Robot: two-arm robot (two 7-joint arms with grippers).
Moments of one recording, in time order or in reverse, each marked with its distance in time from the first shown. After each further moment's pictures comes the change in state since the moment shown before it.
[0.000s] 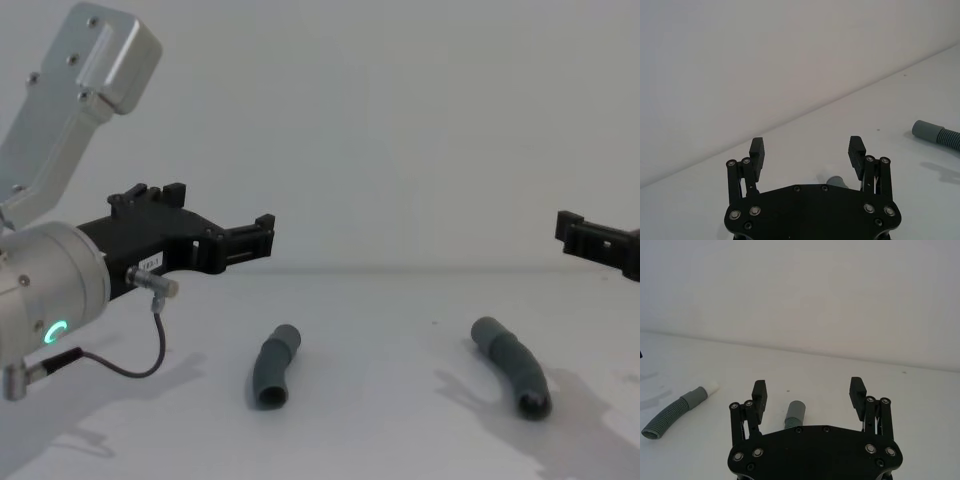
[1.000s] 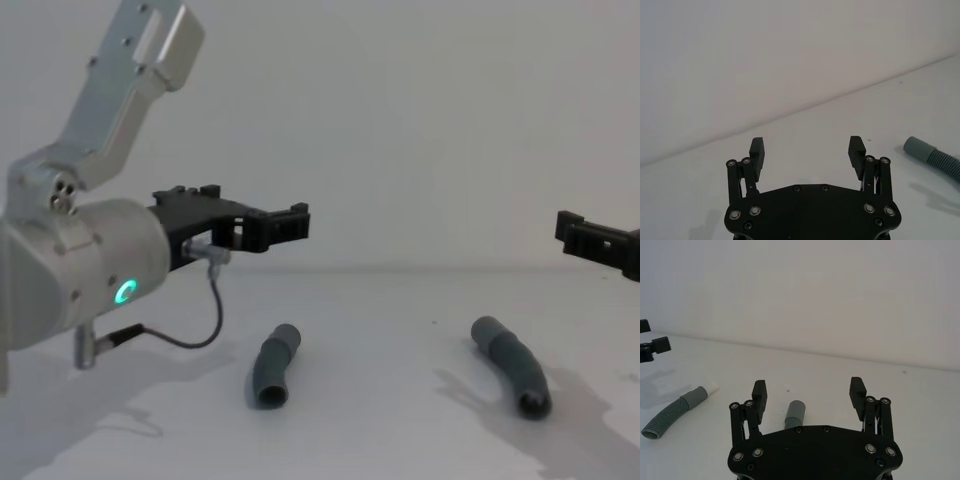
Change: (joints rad) left arm -0.074 -0.099 -0.001 0.050 -0.052 0.116 -0.004; right arm 0.000 0.000 0.000 0.000 0.000 0.000 0.000
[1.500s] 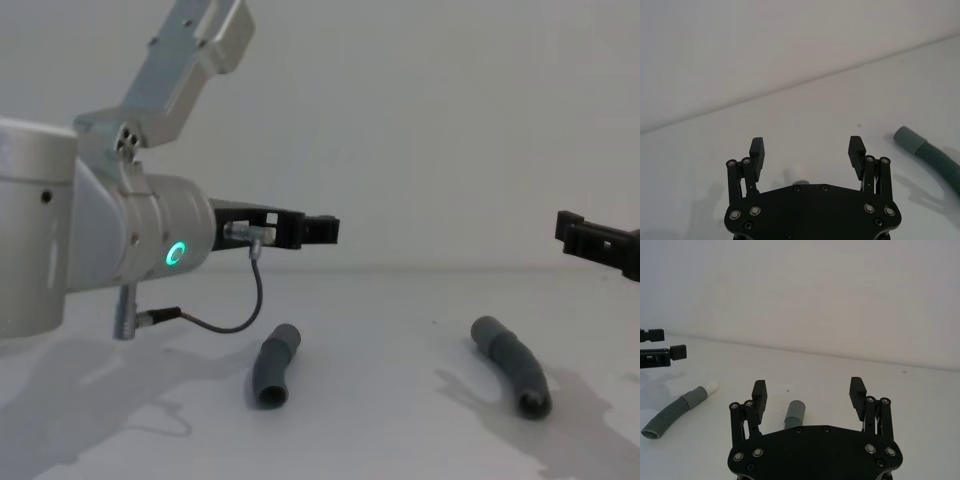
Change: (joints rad) left arm -0.057 -0.070 0.013 -0.042 -0.028 0.297 0.054; right arm 0.000 0.000 0.000 0.000 0.000 0.000 0.000
